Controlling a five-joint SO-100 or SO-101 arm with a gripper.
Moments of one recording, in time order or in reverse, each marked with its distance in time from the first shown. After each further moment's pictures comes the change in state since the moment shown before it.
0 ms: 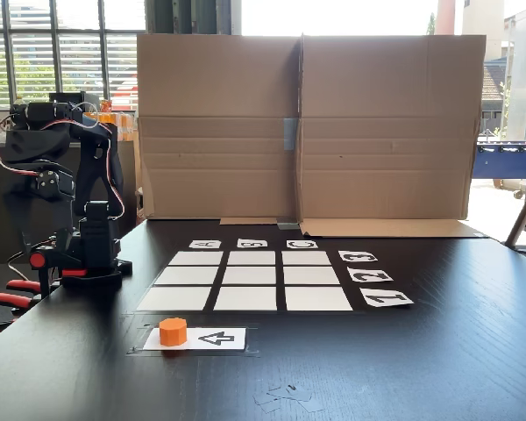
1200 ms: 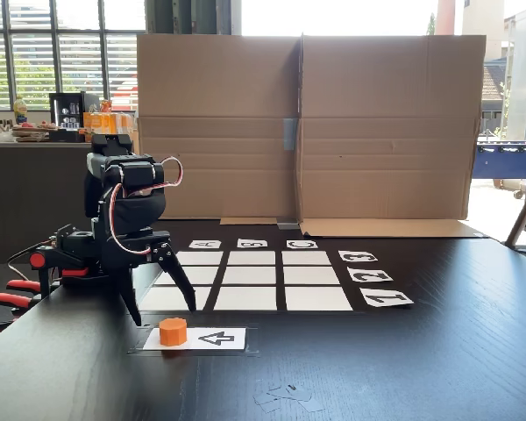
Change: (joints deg) arm -23.9 -41.6 -30.5 0.1 9.2
